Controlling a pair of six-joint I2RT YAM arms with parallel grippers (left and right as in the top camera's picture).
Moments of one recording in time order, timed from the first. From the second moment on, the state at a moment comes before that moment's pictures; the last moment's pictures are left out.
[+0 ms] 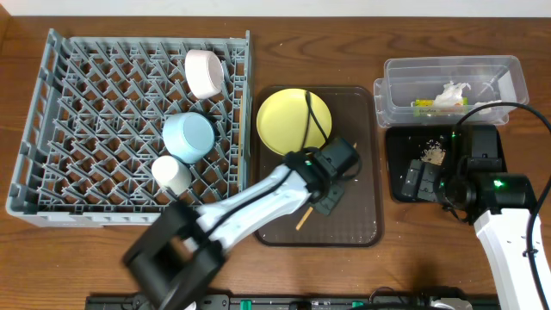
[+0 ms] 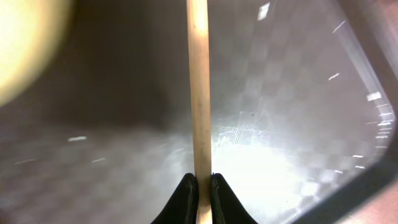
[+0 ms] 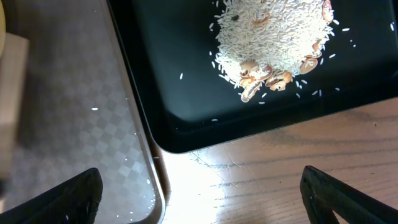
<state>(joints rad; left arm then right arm) -0.88 1.76 1.22 -0.71 0.02 -0.25 0.00 1.15 0.93 -1.01 0.02 0.28</state>
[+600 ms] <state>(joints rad) -0.43 1.55 1.22 -0.73 -0.21 -0.25 0.00 1.15 0.93 -1.01 0.02 0.28</state>
